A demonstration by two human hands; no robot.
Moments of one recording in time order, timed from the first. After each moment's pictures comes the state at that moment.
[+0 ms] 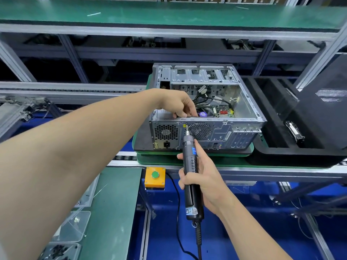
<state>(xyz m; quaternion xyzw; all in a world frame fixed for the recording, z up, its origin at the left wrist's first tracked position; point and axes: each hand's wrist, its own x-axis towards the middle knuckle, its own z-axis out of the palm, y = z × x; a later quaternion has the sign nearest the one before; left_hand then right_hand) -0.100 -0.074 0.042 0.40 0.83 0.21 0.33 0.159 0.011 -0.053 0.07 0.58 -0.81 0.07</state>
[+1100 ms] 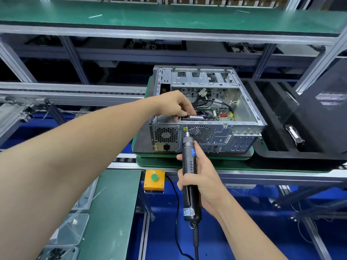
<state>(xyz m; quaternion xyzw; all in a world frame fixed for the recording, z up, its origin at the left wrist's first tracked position) -0.094 -0.085 0.031 0.36 0.84 0.31 0.24 0.153 0.007 -0.047 0.08 0.57 -0.82 0.07</state>
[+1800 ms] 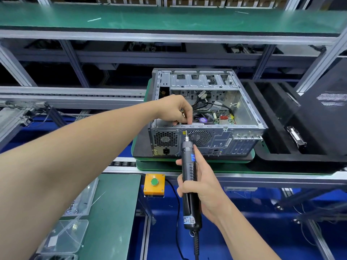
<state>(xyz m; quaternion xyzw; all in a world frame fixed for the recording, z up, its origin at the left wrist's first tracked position) -0.091 -0.079 0.039 0.40 0.85 0.24 0.23 0.154 0.008 -0.047 0.06 0.56 -0.82 0.07</state>
